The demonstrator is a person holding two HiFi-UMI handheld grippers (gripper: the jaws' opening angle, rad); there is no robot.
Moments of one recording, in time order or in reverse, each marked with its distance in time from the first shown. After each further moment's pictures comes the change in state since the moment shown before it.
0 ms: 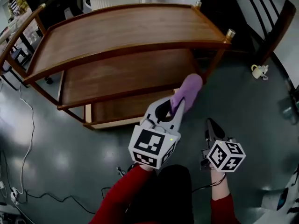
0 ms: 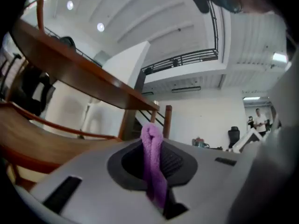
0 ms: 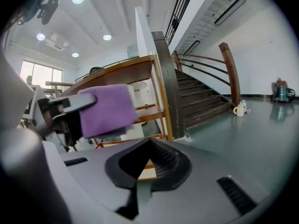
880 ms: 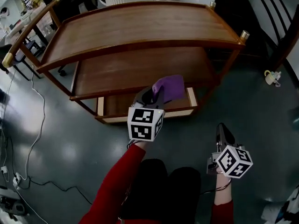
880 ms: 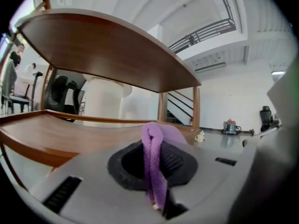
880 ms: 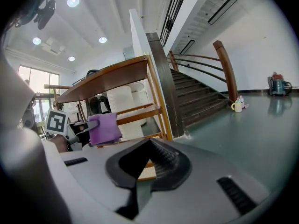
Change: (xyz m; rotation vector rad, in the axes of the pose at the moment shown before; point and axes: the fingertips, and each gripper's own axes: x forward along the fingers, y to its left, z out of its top) left arm -0.018 0.129 -0.055 0.078 0.183 0.334; right arm -0.013 -0.012 -0.013 0.055 -0.002 -0.018
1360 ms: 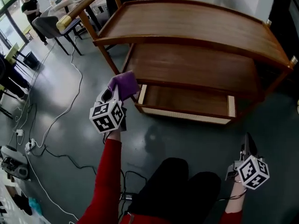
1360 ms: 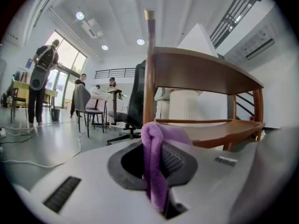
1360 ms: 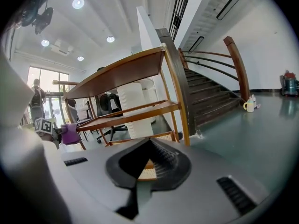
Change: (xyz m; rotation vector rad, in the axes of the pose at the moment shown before) left arm -0.221 0.282 -0.026 -0.098 -0.008 0.672; right arm 0.022 0.029 -0.016 -0.039 0.025 0.089
